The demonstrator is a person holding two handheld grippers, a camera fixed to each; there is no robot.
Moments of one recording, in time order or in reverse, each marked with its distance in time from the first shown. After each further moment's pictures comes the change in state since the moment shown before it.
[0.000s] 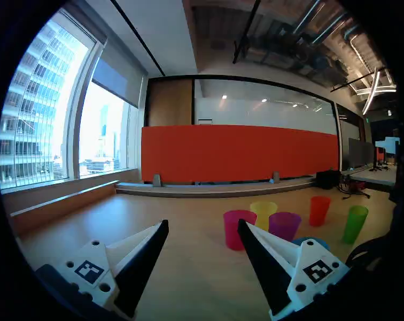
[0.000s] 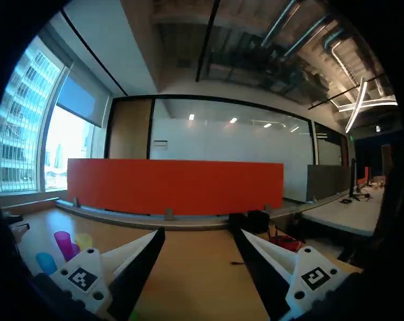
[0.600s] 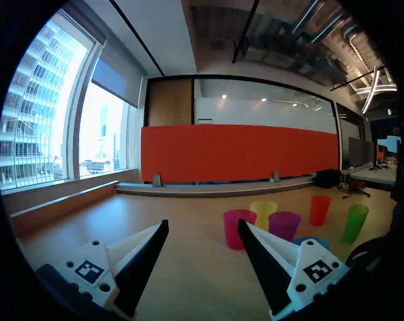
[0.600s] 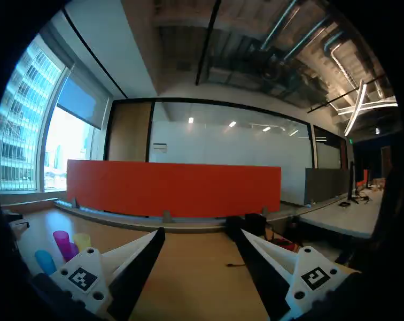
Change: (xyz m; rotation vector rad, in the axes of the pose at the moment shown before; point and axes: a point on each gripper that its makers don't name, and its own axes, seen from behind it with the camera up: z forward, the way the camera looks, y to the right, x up) left arm 0.000 0.000 -0.001 0.000 -0.002 0.004; right arm 0.006 0.009 -0.008 -0.003 0.026 -0.011
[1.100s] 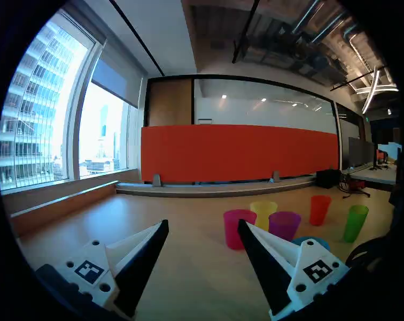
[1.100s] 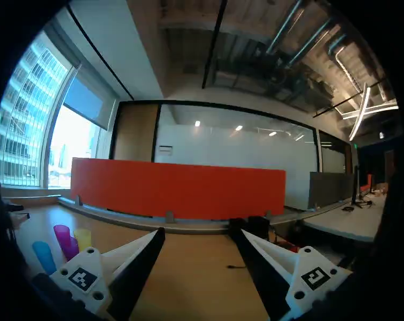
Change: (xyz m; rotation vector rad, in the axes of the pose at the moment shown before) left arm 0.000 0.000 0.000 0.000 0.000 0.000; right arm -0.014 0.000 0.003 0.043 0.025 -0.018
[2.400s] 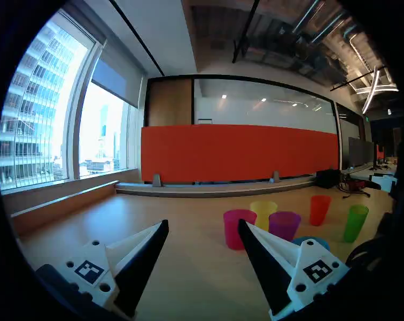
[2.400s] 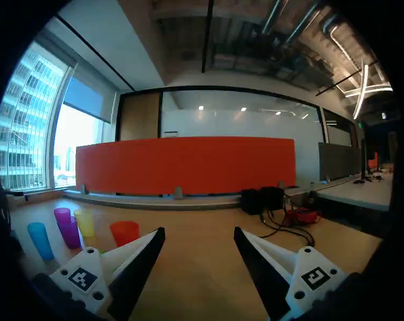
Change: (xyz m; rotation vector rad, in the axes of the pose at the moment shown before) left arm 0.000 -0.001 0.000 0.000 0.000 0.000; right arm -0.097 -0.010 0.013 0.051 -0.090 0.079
